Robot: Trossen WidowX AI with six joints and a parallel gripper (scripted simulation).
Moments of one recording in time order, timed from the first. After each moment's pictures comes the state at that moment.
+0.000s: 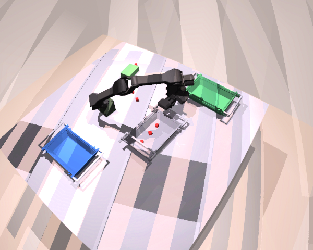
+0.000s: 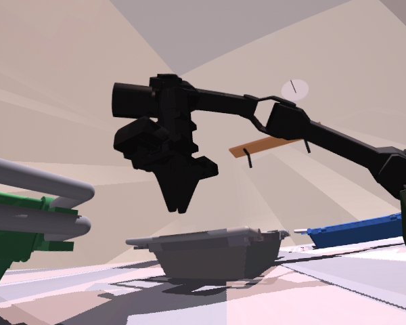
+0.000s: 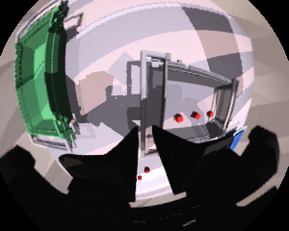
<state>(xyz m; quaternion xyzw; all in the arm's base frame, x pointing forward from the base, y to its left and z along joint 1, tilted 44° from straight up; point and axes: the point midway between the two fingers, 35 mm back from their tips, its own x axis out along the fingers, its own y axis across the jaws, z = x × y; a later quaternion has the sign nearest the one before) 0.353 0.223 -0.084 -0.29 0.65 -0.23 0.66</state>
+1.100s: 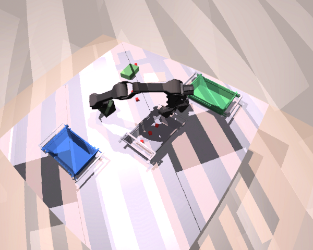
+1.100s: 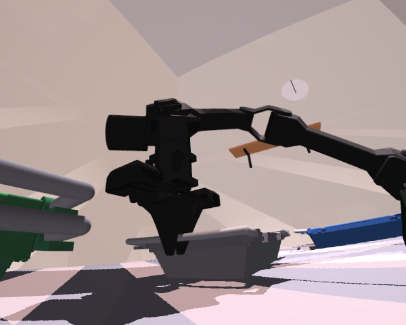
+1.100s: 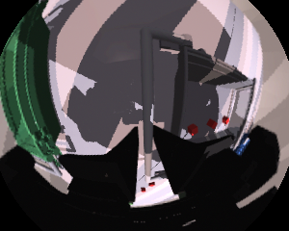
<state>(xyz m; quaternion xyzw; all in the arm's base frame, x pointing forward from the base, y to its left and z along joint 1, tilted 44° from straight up) 0.361 0.184 -0.125 -0.28 0.65 -0.24 0.66</state>
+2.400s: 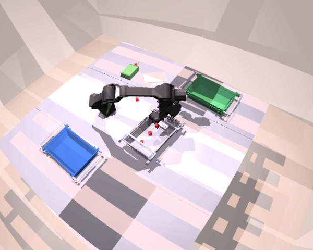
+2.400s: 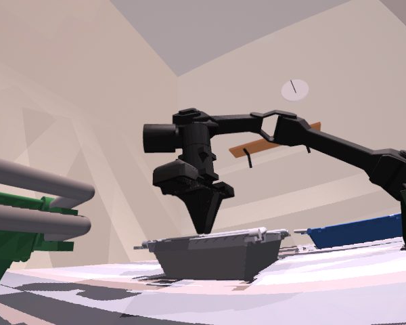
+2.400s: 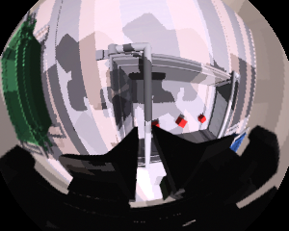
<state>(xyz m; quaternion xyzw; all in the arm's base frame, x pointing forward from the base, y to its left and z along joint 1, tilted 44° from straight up) 0.364 0.148 -0.054 -0.29 0.65 -0.24 0.66</state>
